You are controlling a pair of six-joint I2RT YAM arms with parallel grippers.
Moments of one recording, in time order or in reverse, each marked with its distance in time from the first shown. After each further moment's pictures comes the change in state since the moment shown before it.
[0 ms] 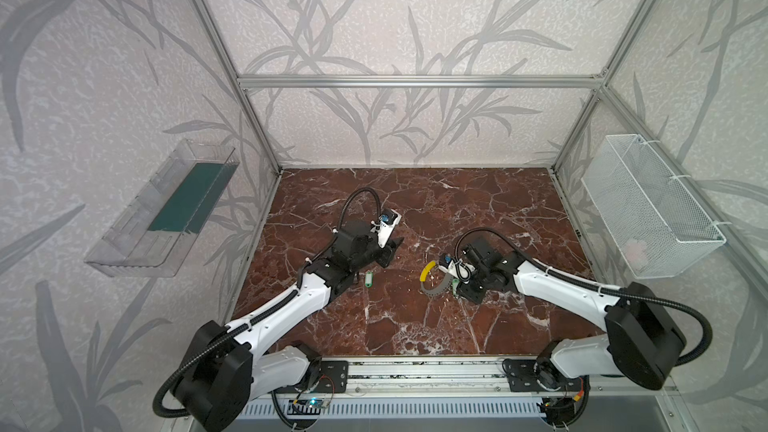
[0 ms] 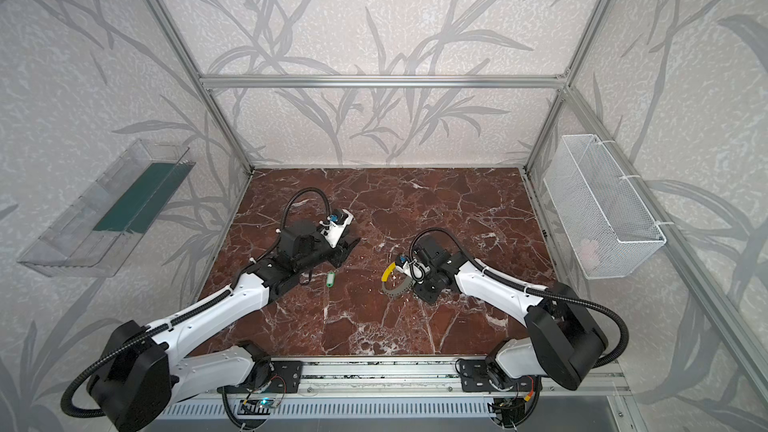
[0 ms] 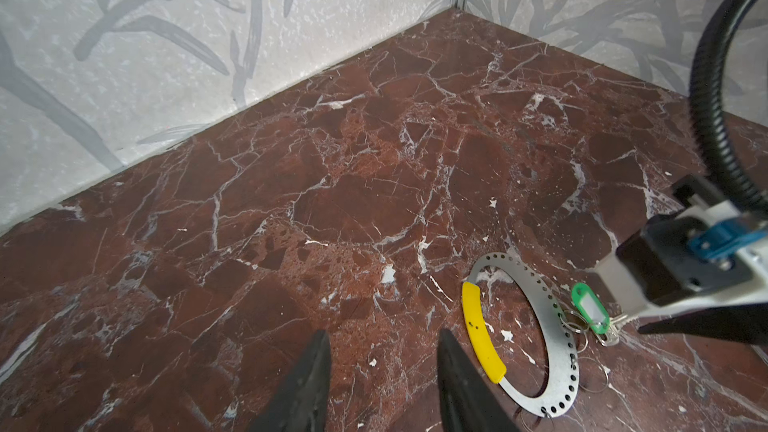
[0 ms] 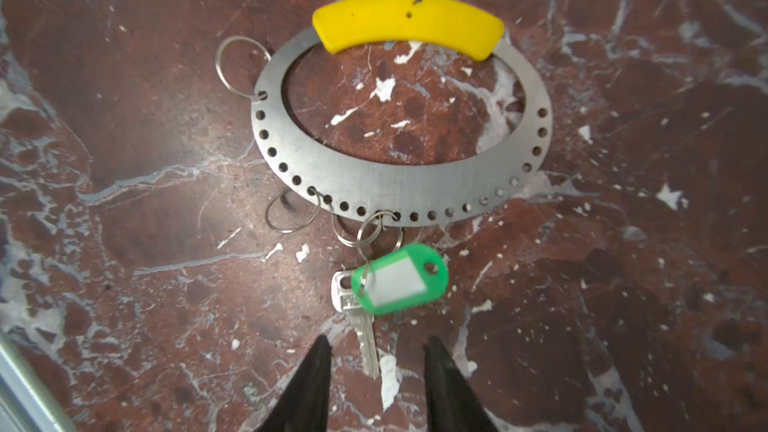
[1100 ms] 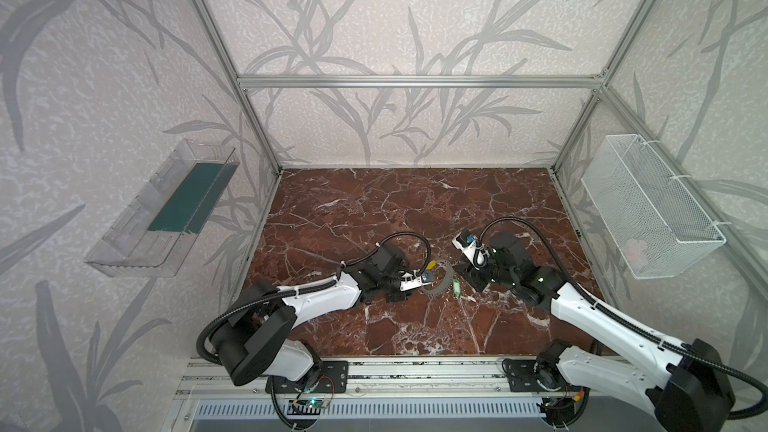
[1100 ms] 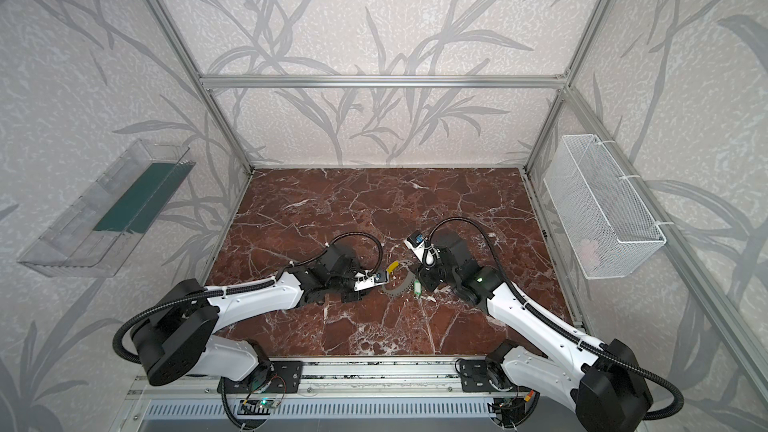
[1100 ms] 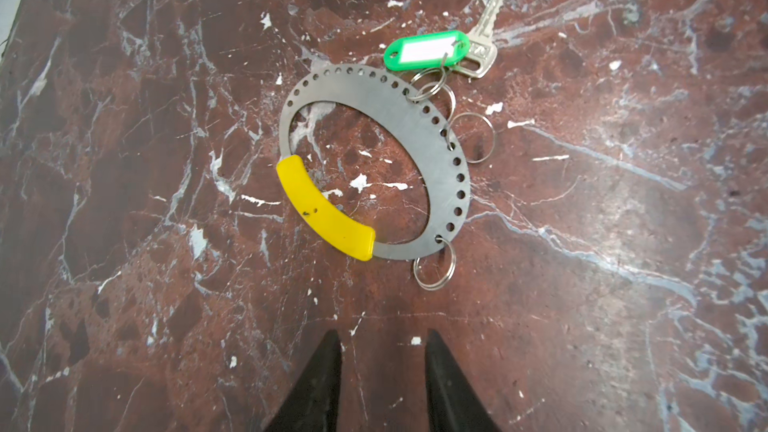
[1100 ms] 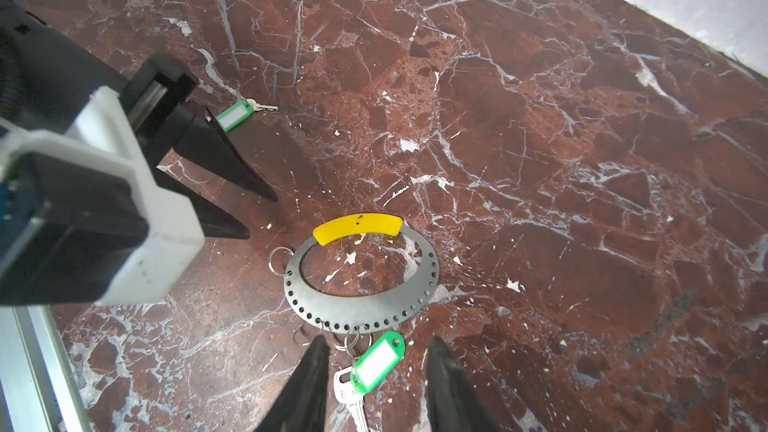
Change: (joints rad) left arm -0.219 0.270 -0.031 -0.117 0.044 0.649; right arm -0.047 -0.322 -0.105 0.270 -0.042 0.179
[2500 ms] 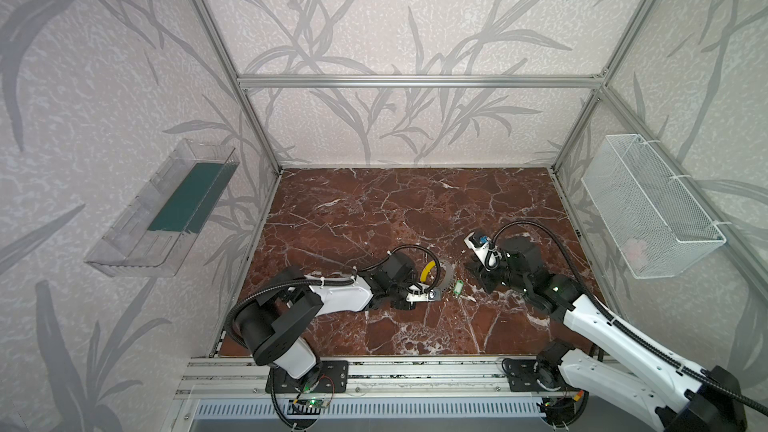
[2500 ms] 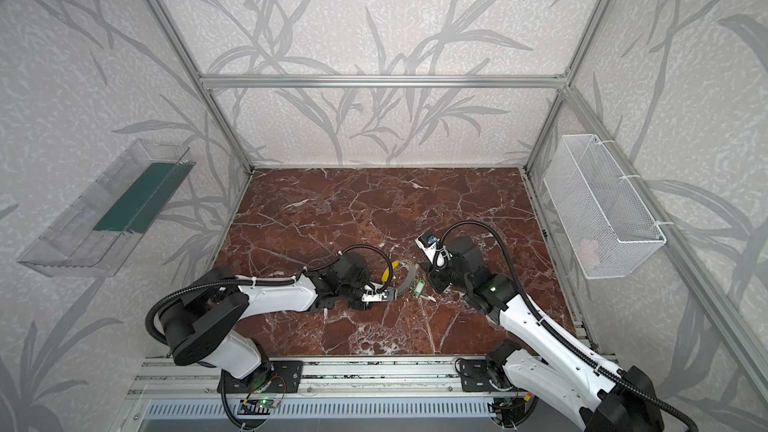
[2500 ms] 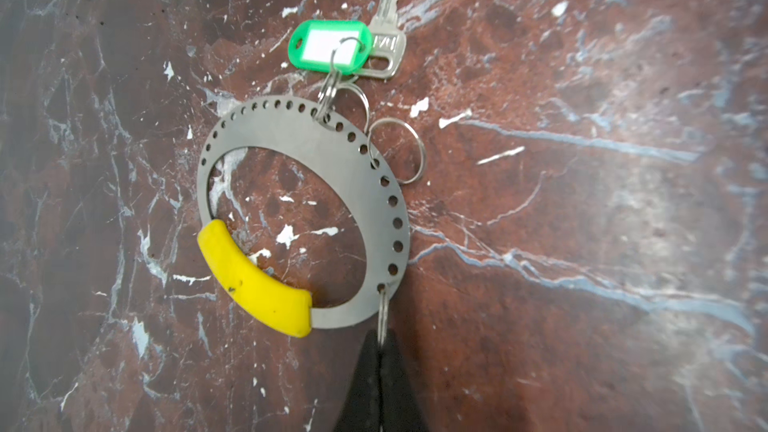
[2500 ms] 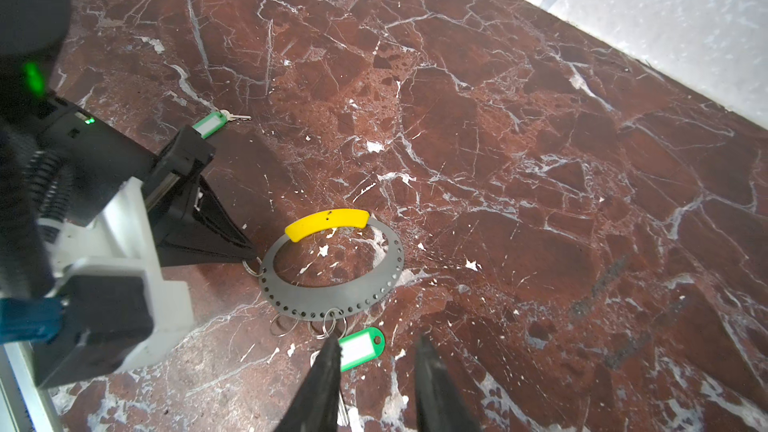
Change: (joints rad) left arm -0.069 0.114 -0.011 0.100 0.009 0.145; right arm -0.044 -0.127 -0.052 -0.030 0.034 -0.009
